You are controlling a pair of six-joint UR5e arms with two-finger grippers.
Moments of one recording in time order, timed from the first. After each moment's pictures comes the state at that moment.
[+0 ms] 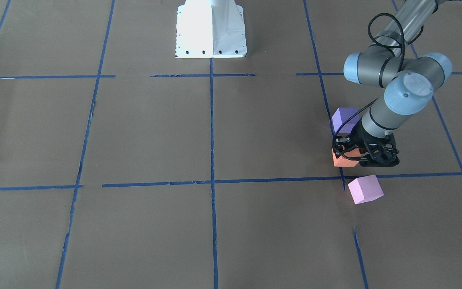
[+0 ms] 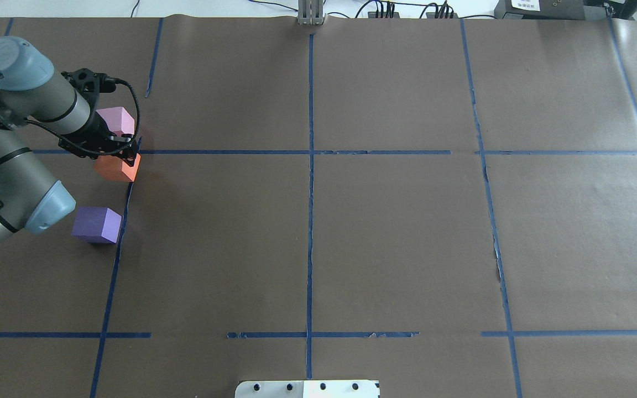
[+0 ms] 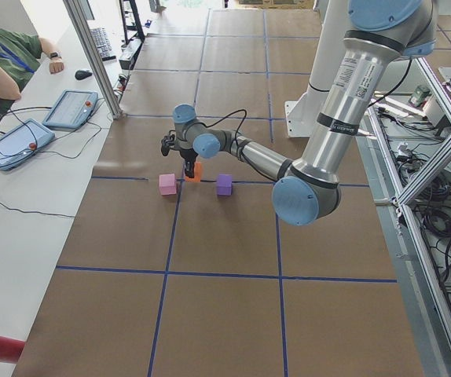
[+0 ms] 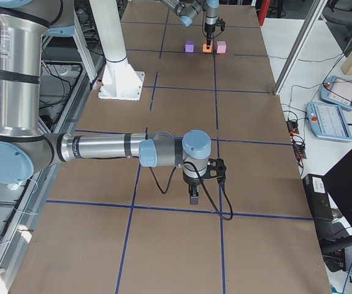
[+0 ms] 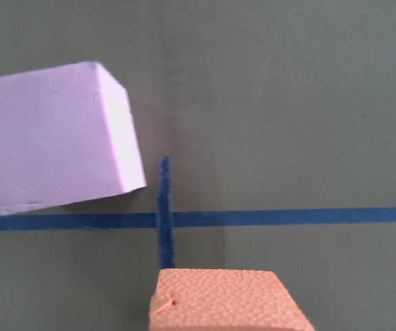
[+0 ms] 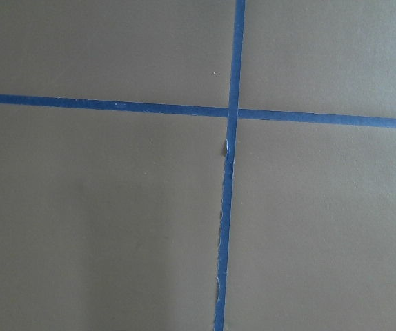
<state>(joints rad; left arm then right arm) -0.90 -1.92 -1.55 -1.83 -2.15 -0.81 1.53 -1.68 1.76 -1.56 2.34 0.04</state>
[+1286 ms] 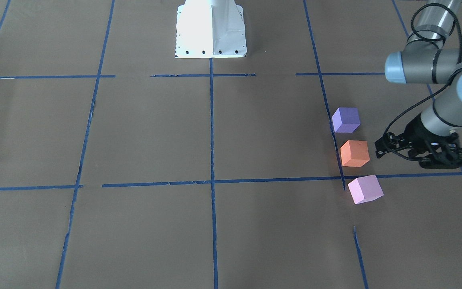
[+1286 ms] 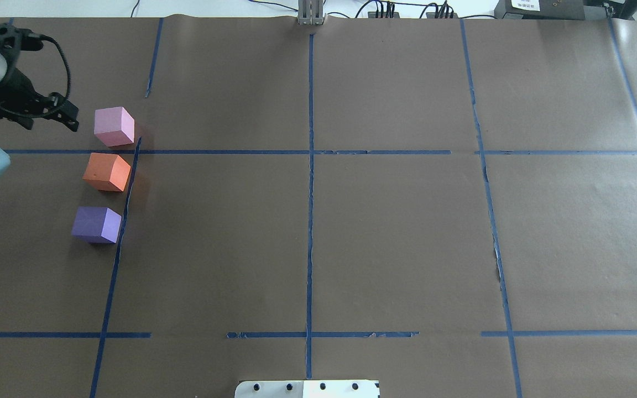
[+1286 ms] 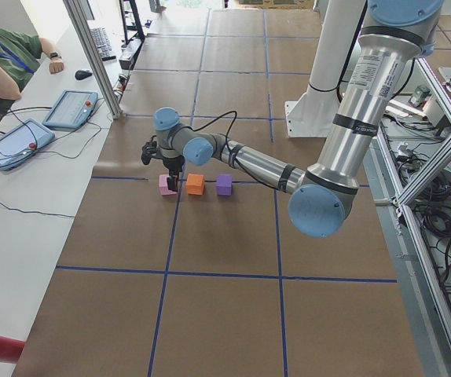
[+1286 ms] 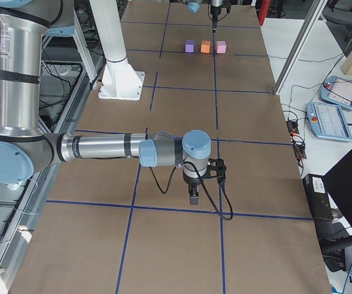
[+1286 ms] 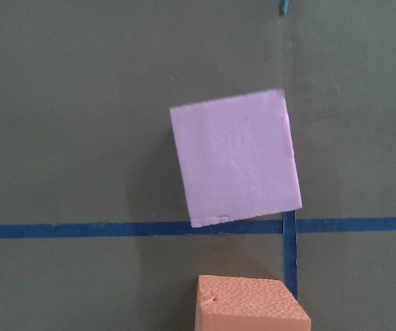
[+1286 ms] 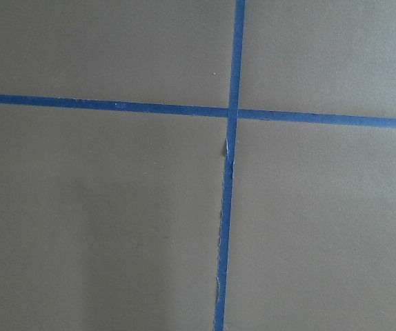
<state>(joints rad) -1.14 -1.88 -1.61 -1.68 -2.23 -0.51 1.53 -1.68 1.76 -1.56 2.34 0.04</state>
